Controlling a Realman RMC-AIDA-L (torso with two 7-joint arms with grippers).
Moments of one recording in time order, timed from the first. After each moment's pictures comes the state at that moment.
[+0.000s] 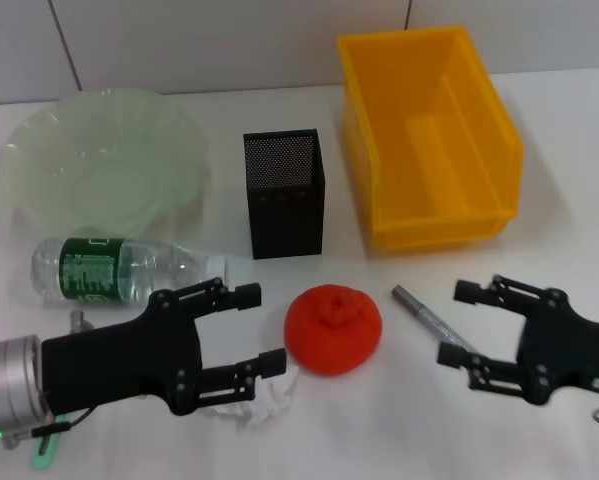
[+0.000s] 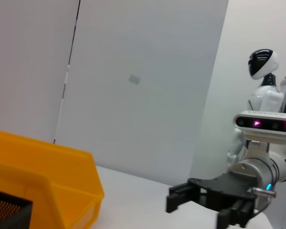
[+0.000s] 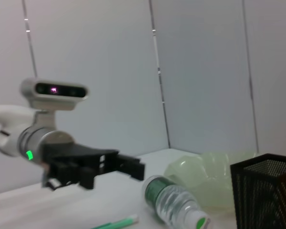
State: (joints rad) left arm -0.39 -2.02 1.36 0.49 1.32 1.58 -1.09; right arm 0.34 2.08 -0.32 -0.44 -2.13 -1.79 0.86
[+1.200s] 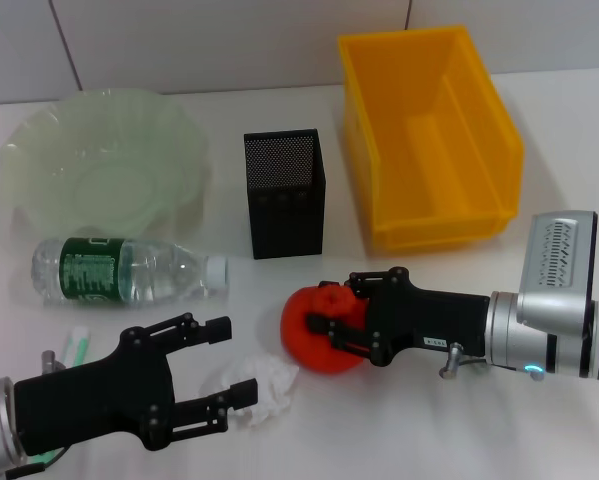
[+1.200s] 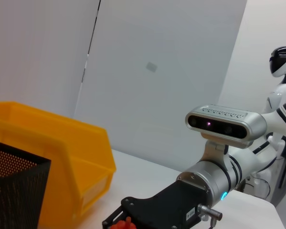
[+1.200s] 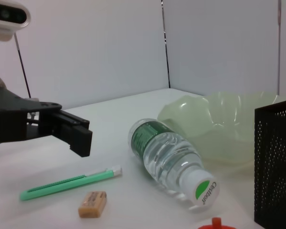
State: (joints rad) left arm -0.31 -2.01 1.36 0.48 1.33 1.58 -1.08; right arm 0.62 2.09 -0.41 -0.10 -2.13 -1.28 0.75
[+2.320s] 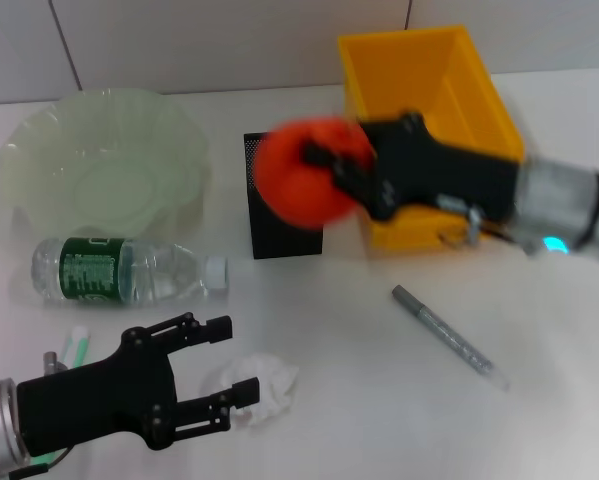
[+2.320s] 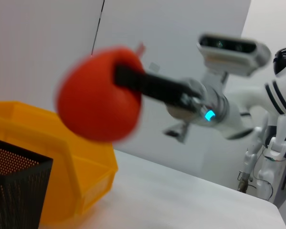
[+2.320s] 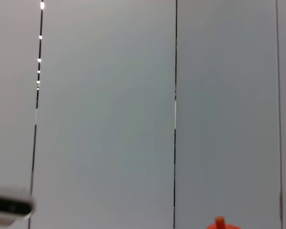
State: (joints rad) left arm -0.31 -2.02 1.35 0.48 1.34 1.57 -1.08; right arm 0.72 2.08 -0.40 -0.27 -1.89 -1.61 0.82
